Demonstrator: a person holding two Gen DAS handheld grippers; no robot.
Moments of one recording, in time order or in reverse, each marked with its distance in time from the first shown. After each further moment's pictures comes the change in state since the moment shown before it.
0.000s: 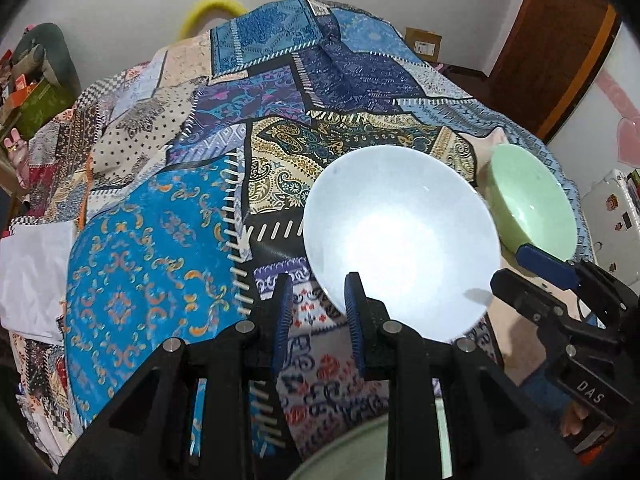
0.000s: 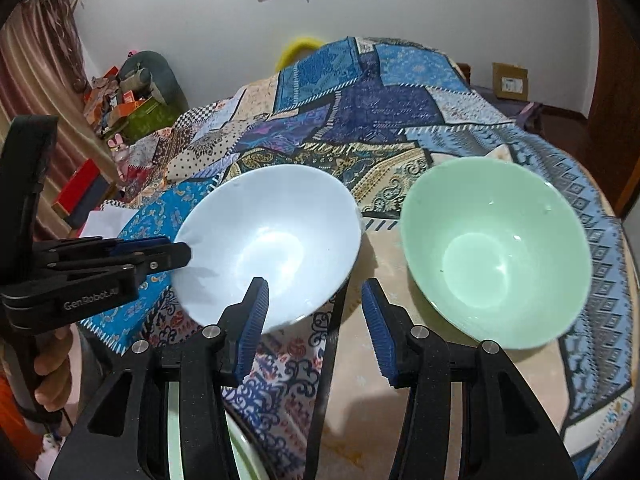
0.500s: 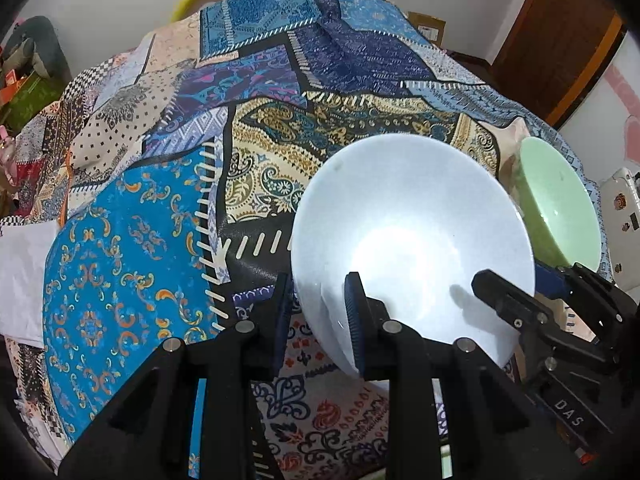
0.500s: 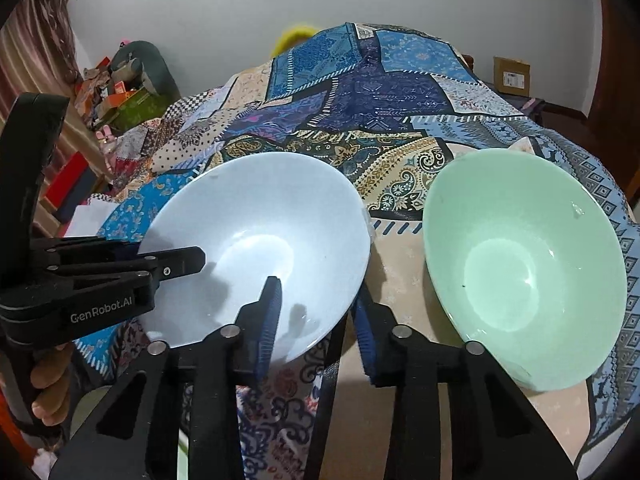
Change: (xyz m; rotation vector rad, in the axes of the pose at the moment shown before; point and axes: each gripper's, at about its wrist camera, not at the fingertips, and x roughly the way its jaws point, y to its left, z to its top) left arm 0.042 0.000 0.014 -0.003 0.059 -0.003; right arm 0.031 0.000 0.007 -0.009 0.029 -0.036
